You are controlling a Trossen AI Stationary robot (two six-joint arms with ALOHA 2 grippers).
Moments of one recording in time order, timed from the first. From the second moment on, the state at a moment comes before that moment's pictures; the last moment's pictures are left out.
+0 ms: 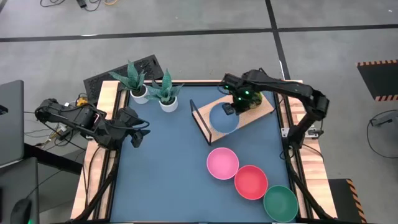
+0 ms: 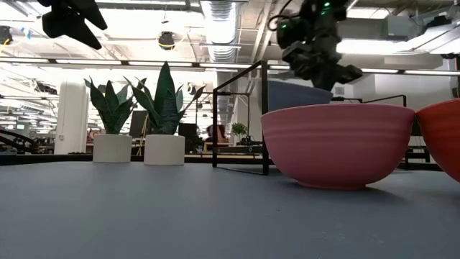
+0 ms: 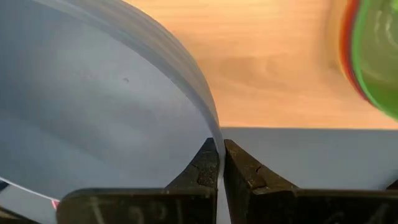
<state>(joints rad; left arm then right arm) -0.31 0.77 0.94 -1.00 -0.52 -0.85 -0.46 1.65 1.47 -1.30 -0.19 0.71</state>
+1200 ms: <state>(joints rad) -0.31 0.77 0.94 -1.00 -0.52 -0.83 -0.49 1.89 1.75 -1.45 -0.02 0.52</state>
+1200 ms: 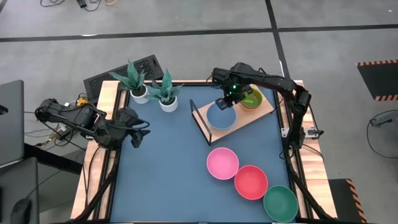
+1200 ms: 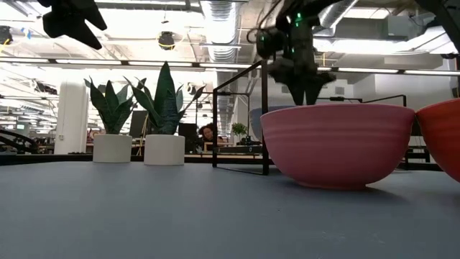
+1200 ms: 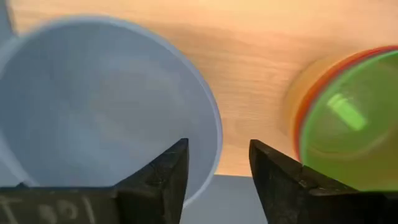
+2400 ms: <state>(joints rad) -0.31 0.77 0.94 -1.00 -0.53 -0.88 0.38 1.56 1.27 -1.11 0.26 1.33</state>
